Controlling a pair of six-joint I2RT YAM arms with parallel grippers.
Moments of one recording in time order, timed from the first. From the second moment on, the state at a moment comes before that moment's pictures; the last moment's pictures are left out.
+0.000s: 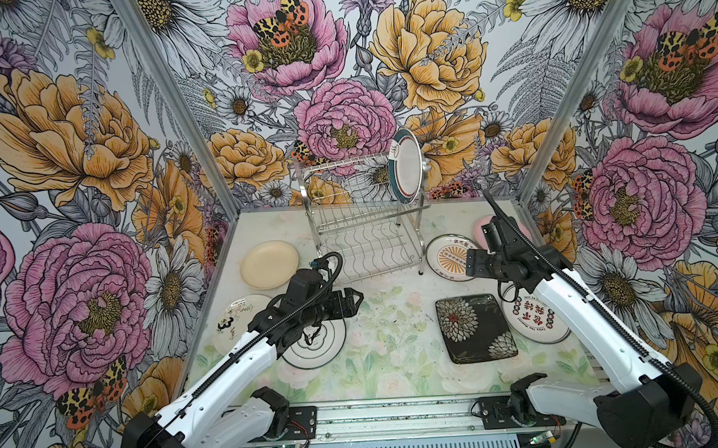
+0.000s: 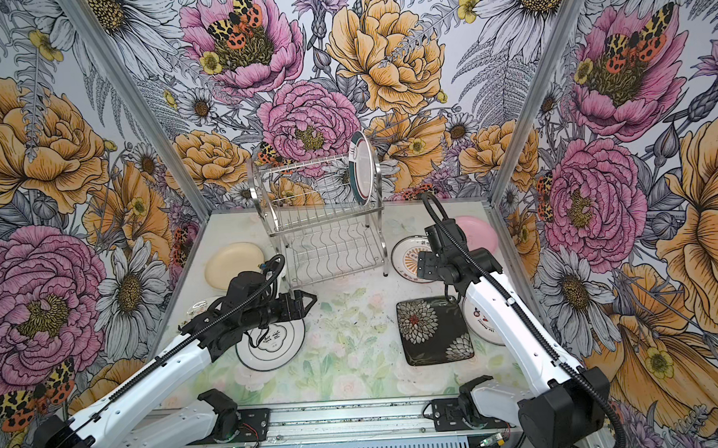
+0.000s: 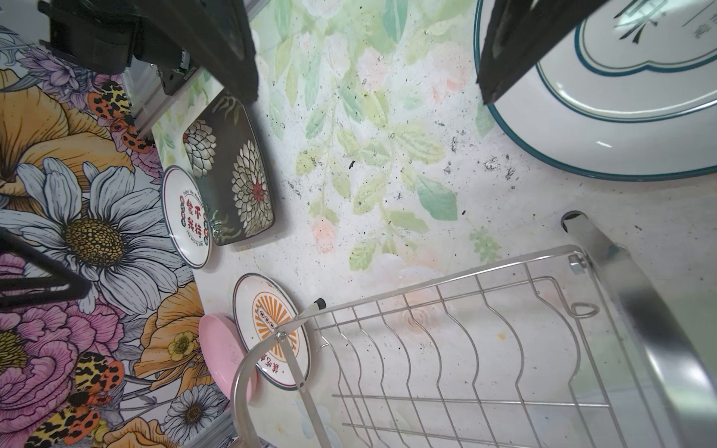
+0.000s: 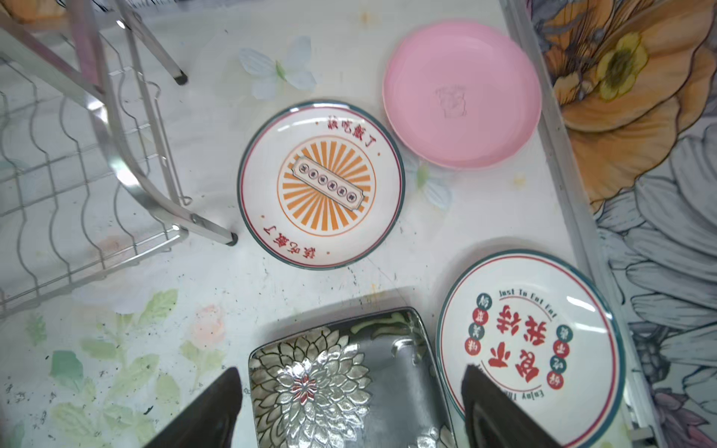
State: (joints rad) left arm -0.56 1.00 0.71 -0.39 0.19 -0.60; right arm 0.25 1.22 1.14 -0.96 0.20 0.38
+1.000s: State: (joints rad) left arm -0.59 1.06 0.69 -0.30 0.20 -0.64; right arm -0.04 1.57 0.97 -0.68 -0.14 0.28
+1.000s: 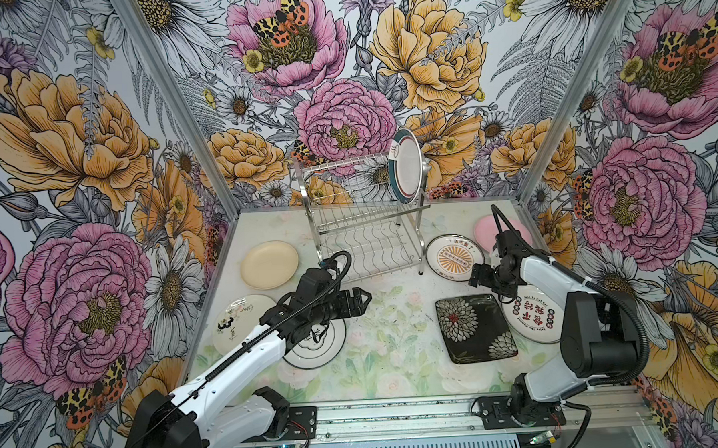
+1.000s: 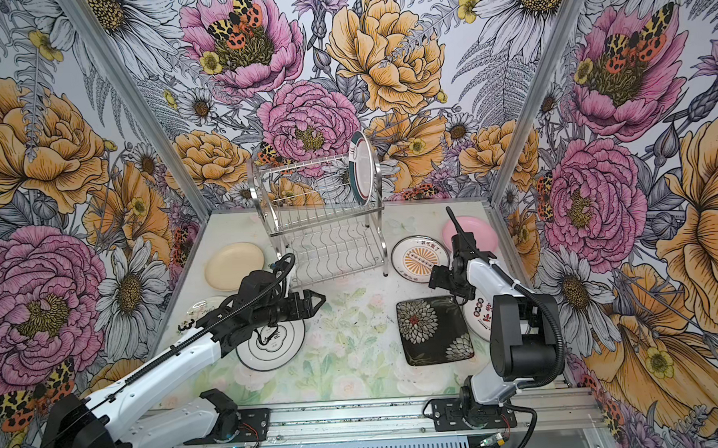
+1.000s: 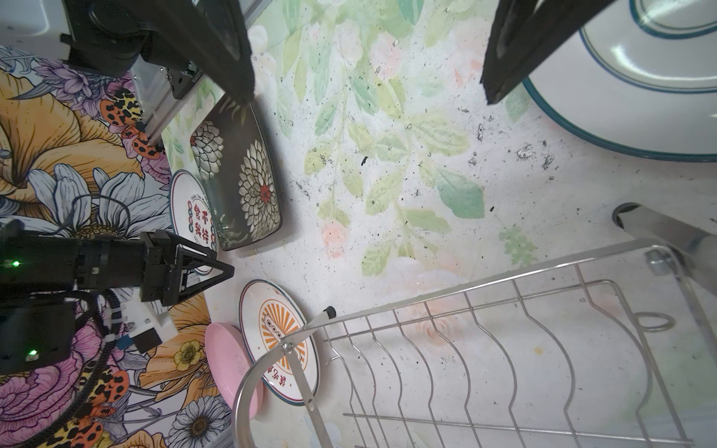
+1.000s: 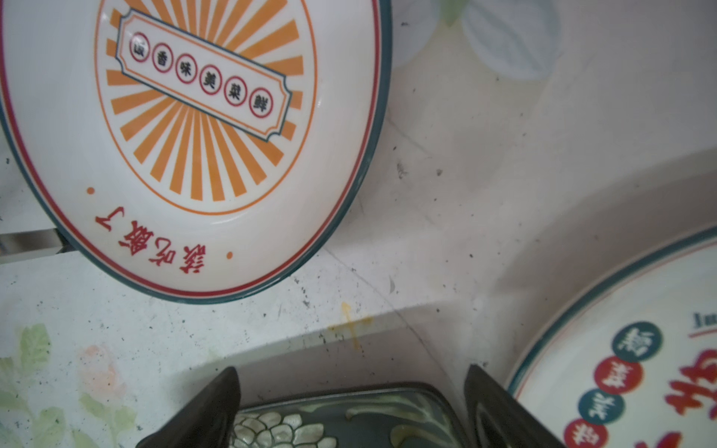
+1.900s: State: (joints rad) left arm -0.59 1.09 0.69 -0.29 0.20 -0.64; right arm 0.06 1.46 0.82 -0.64 -0.21 0.38
